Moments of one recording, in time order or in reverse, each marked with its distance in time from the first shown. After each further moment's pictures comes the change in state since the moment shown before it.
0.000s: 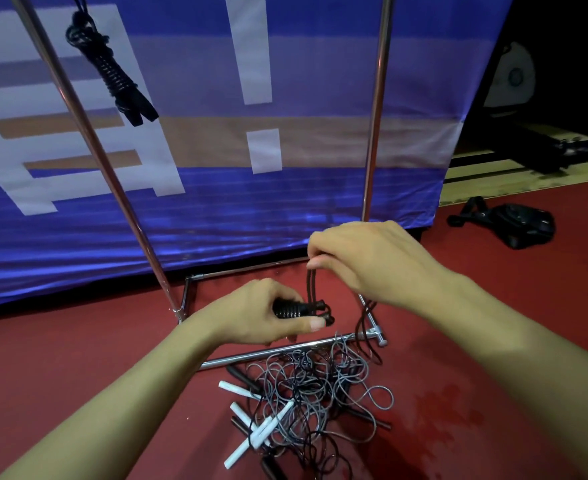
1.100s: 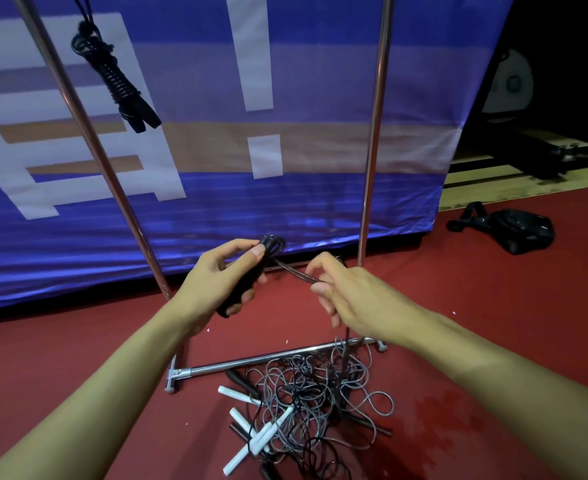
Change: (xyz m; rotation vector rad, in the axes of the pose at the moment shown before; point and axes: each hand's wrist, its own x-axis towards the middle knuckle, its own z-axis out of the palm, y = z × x) left_hand -0.007 -0.021 -0.024 -0.804 0.485 -0.010; right_hand -0.019 -0.004 0.058 0.594 -0.172 0.179
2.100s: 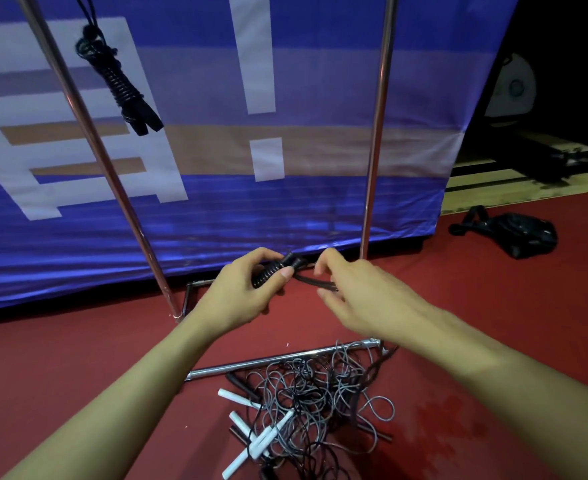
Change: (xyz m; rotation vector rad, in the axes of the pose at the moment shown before) left_hand 0.007 -0.008 0.023 0.528 0.055 0.146; right_hand 0.004 -0.022 -0.017 -0.316 0.015 0.180
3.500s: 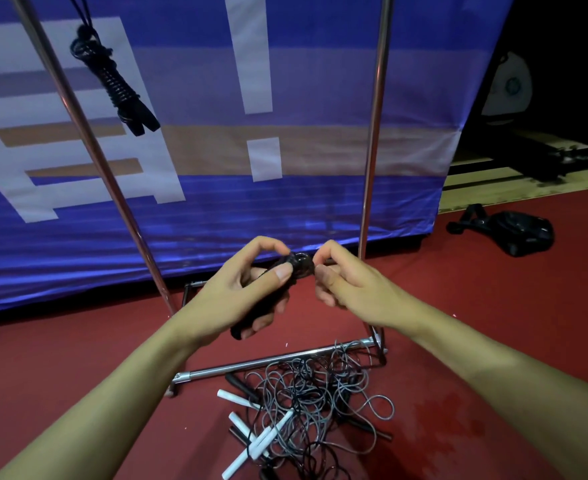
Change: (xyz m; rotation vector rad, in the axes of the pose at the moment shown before) left_hand -0.020 0.026 -0.019 -0.492 -0.322 0.048; right_hand 0.011 0.024 0.020 0.733 -0.021 -0.174
